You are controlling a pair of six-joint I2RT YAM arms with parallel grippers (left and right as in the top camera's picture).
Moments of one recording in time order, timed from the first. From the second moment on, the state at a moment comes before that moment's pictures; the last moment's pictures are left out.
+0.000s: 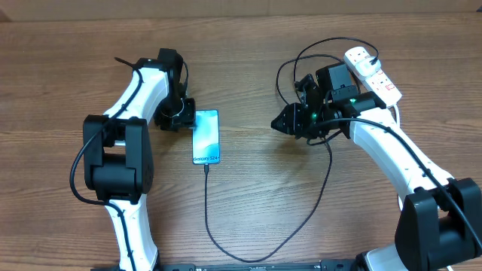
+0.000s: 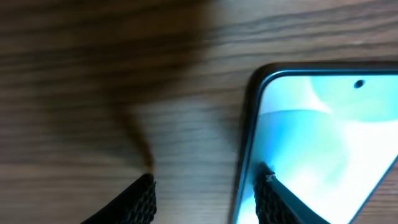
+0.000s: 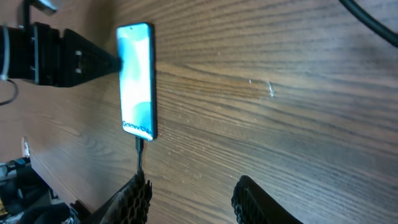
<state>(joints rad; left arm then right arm) -0.11 2.19 1.65 -1.11 0.08 -0.19 0.27 1.68 1.20 -0.71 -0.55 0.35</state>
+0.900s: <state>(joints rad) -0.10 1.60 1.82 -1.35 0.00 -0.21 0.20 1.01 1.30 -1.03 -0.30 0.30</state>
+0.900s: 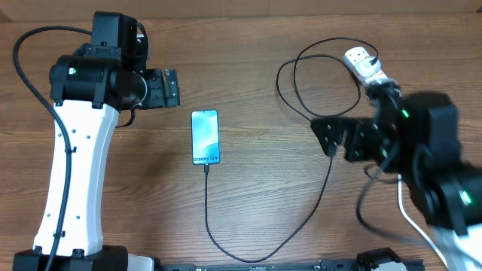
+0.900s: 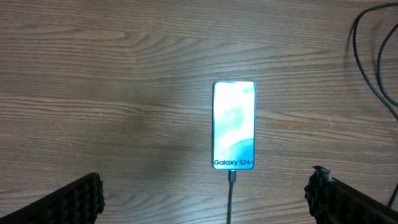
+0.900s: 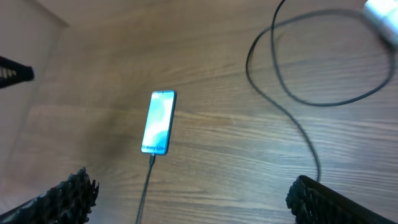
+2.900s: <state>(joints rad) -0.10 1.61 1.82 -1.36 0.00 -0.21 0.10 0.02 0.09 0.00 -0.08 0.28</state>
